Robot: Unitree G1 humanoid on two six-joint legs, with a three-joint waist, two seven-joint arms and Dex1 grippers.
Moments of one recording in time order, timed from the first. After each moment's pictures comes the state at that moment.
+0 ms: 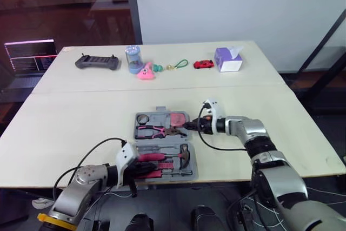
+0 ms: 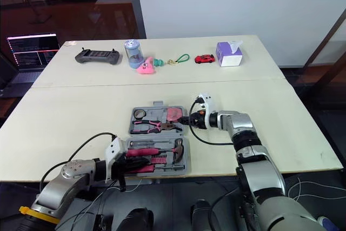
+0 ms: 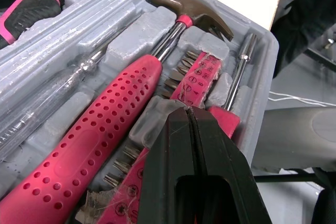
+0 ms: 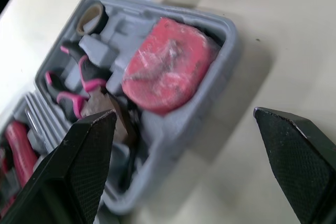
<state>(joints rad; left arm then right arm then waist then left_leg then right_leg) 0.01 0.54 -0.15 -0.13 -0.30 0.35 -0.93 -0.91 -0.27 0.02 0.93 0.24 0.60 0.90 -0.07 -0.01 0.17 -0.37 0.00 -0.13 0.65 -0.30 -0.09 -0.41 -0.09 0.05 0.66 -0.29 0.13</state>
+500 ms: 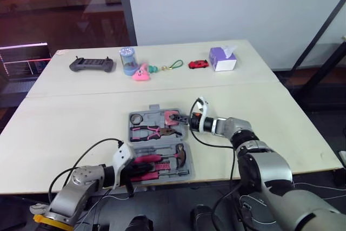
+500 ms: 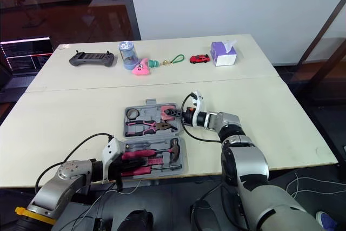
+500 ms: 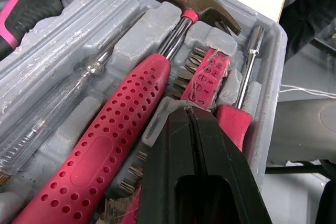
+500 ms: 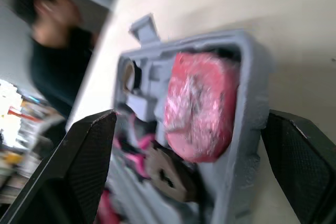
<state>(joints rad) 0.03 0.57 -0.13 -0.10 -0.31 0.32 -0.93 -1.00 -0.19 -0.23 1.17 0.37 0.65 0.98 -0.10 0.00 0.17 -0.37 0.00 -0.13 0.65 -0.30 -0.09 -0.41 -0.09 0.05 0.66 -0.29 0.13</state>
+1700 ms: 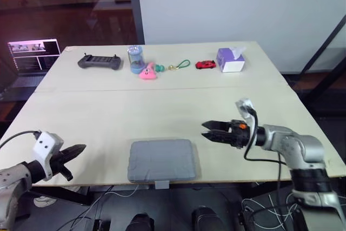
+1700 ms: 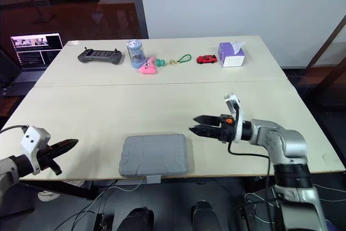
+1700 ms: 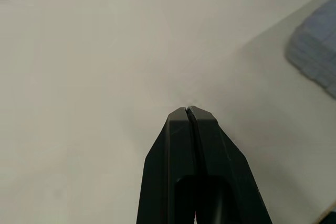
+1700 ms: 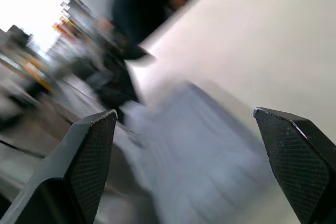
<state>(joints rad) 0.14 0.79 0.39 0.06 -0.37 0.16 -0.92 -0.34 -0.65 -0.13 -0.06 0.54 0.78 1.22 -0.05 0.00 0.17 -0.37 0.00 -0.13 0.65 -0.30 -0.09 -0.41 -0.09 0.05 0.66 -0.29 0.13</state>
